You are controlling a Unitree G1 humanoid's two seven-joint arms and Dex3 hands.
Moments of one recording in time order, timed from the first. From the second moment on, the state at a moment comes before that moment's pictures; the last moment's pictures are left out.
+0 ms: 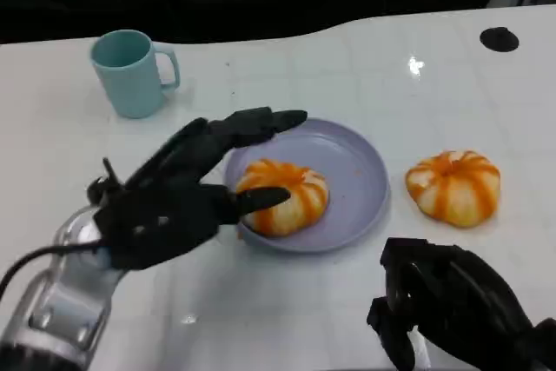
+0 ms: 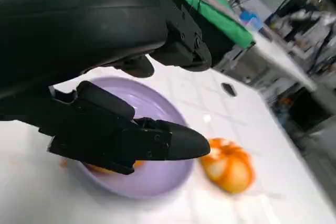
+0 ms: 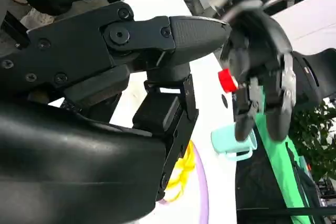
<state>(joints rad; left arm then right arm) -0.34 0.22 -0.19 0.19 0.06 -0.23 -0.33 0.08 -0.06 0.07 -0.11 0.40 0.25 0.53</state>
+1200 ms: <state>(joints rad) 0.20 0.00 -0.05 -0.13 -0.45 0.10 -0.39 0.05 -0.06 0.07 -0.10 0.41 0.27 0.53</state>
